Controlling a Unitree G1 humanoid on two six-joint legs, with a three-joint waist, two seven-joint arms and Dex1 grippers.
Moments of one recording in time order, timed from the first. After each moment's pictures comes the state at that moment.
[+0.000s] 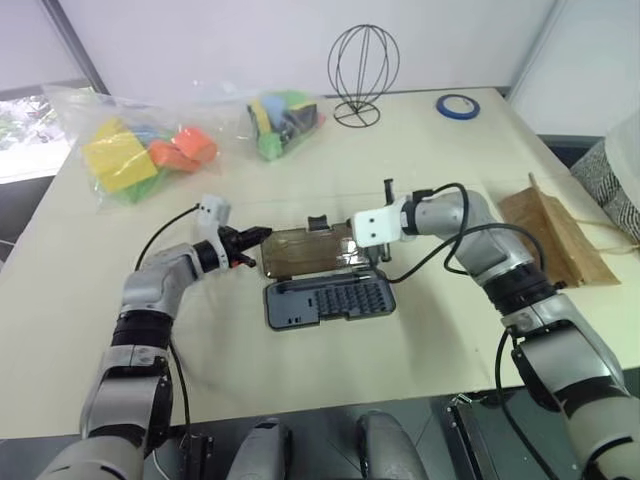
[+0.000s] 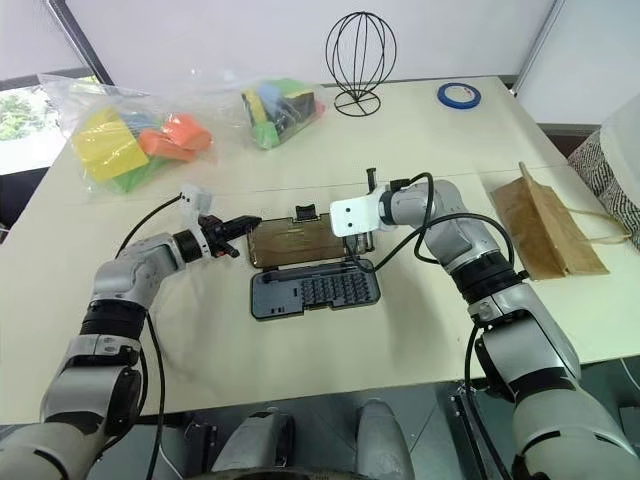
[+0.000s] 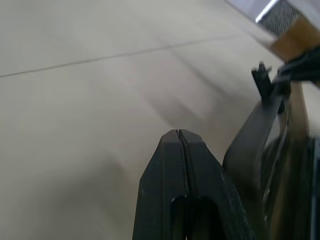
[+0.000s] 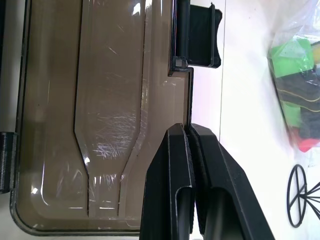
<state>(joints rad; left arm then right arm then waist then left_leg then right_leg) -0.64 0.42 0.06 0.50 -0.40 0.44 -0.89 -0.90 -0.57 0.41 0.41 -0.41 -0.21 0.92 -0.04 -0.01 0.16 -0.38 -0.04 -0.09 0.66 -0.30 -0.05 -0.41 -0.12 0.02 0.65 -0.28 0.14</state>
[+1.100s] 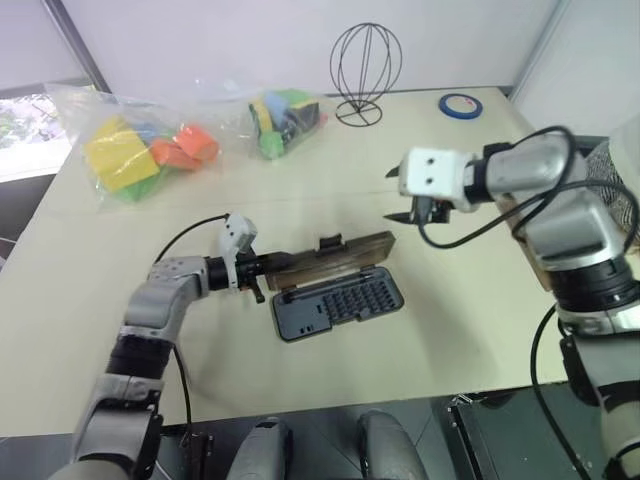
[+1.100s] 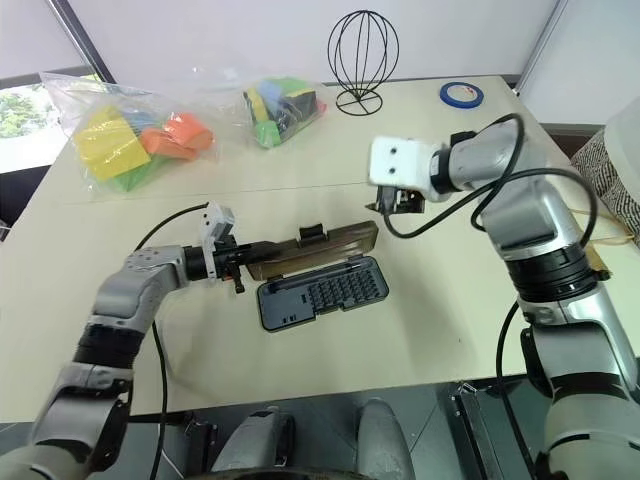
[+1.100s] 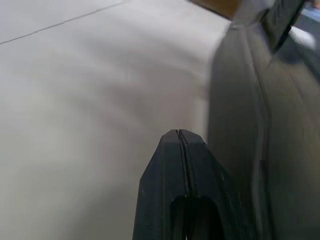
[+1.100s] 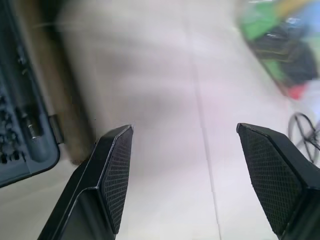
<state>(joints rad) -0.46 0.51 -0.05 0.06 -0.39 0.52 -1.08 -0.92 -0.79 0.20 -0.03 -0.16 0.39 1.23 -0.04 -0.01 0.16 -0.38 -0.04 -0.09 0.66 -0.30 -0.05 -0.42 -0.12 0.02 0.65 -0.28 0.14</state>
